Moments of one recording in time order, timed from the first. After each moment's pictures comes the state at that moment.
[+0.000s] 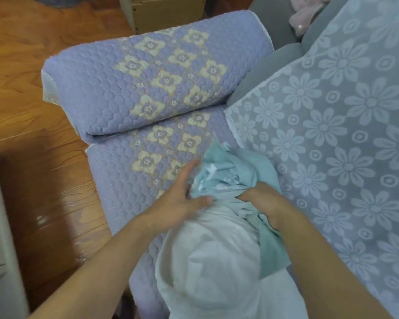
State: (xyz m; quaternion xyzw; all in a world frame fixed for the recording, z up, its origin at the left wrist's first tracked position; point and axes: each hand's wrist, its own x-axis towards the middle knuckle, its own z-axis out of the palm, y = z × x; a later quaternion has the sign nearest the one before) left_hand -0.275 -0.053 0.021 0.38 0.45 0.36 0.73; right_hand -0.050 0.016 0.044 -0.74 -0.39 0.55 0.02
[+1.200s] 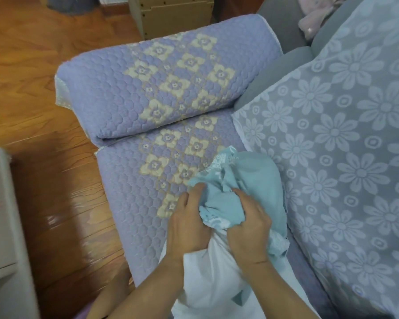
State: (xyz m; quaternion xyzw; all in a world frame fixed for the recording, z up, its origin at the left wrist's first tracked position) left_hand -0.226 -0.095 -0.007 0.47 0.73 0.35 0.35; right_hand -0.103 -0.065 0.018 -0.62 -0.69 0.15 0.34
